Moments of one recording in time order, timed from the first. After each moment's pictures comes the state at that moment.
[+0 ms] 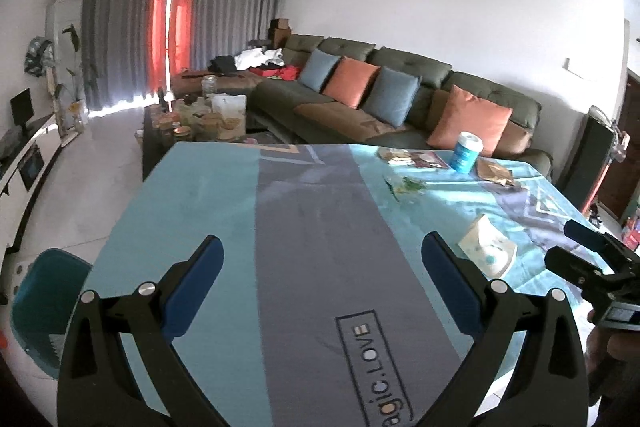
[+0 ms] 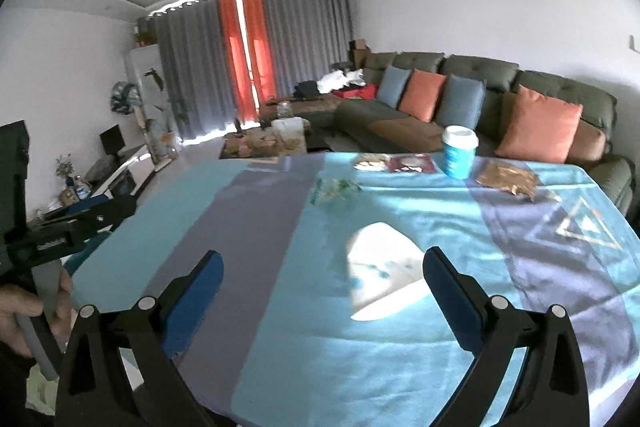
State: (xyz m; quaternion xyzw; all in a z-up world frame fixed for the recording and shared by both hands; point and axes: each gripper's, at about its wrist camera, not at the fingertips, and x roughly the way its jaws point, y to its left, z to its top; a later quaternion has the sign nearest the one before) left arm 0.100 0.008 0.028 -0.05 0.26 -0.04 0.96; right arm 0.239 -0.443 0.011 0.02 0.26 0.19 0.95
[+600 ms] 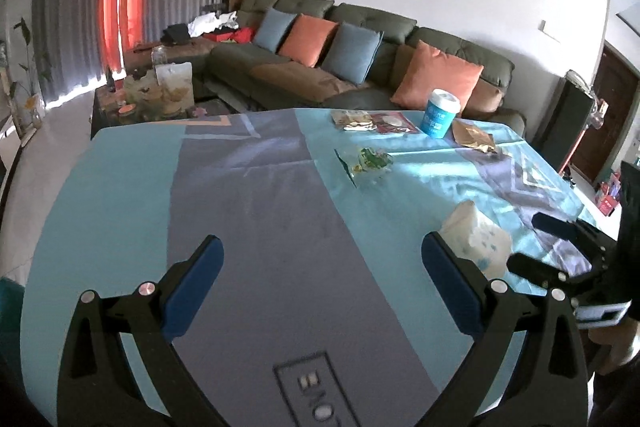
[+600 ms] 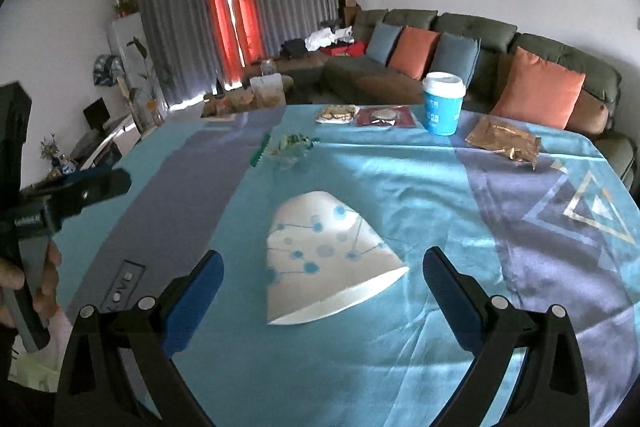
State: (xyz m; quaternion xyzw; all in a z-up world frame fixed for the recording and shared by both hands) left arm 0.201 -0.039 -0.007 -0.03 0.34 -0.11 0.93; right arm 0.309 -0.462 -0.029 0.00 0.34 0.18 0.92
